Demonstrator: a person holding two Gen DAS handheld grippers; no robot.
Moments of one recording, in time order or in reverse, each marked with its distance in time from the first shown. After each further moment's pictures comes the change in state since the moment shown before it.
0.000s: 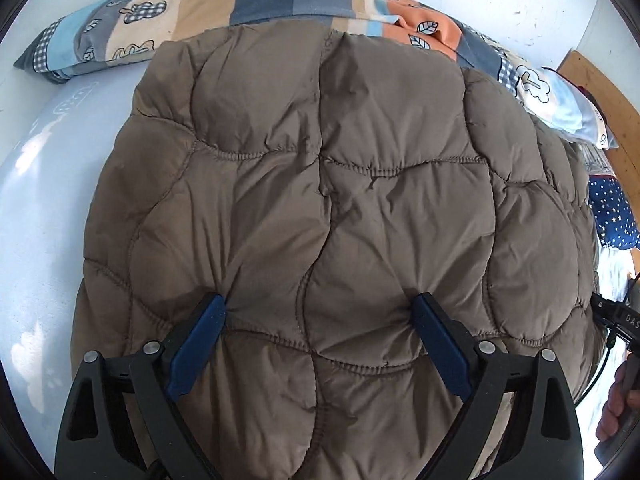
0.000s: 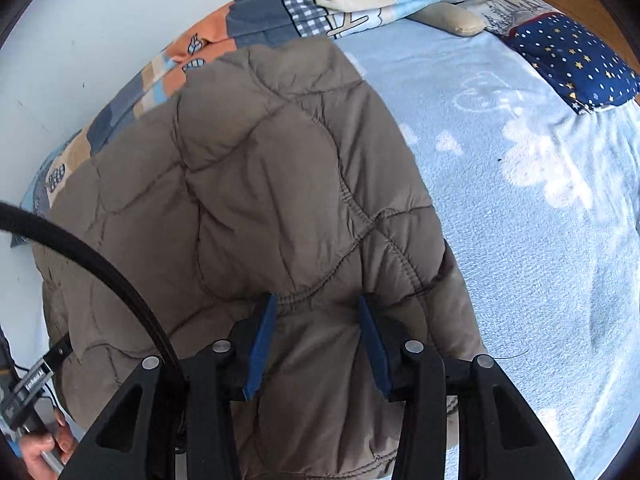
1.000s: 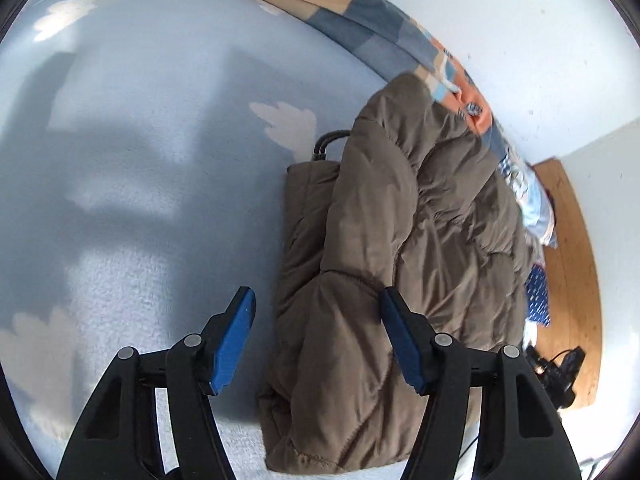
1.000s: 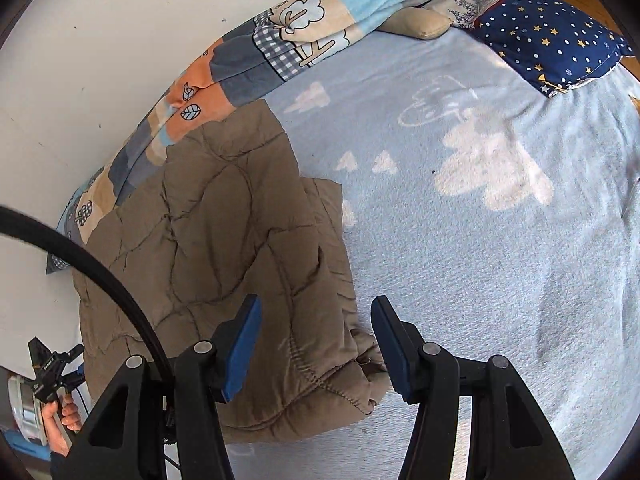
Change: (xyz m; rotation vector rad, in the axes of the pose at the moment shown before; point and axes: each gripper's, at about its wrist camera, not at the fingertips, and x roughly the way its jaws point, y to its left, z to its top) left arm -0.014 0.196 -0.003 -0.324 0.078 -0.341; right arm -0.042 -0.082 0.009 0.088 -0.048 0.138
